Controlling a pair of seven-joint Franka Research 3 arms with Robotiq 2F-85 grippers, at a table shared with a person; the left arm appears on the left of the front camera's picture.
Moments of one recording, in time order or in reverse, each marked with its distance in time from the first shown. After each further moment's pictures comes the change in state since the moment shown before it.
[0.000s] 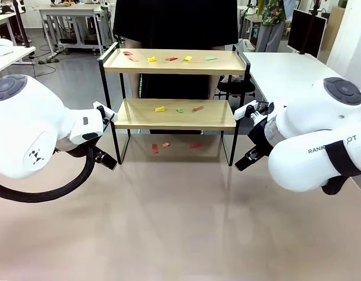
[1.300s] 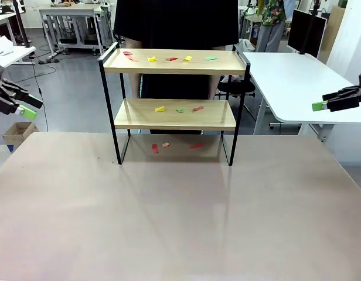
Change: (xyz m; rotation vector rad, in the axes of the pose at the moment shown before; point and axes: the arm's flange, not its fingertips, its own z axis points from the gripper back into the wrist) left arm -0.022 0.247 0.112 -0.611 -0.334 -0.409; right arm -0.065 -0.261 0.096 0.303 -0.502 -0.055
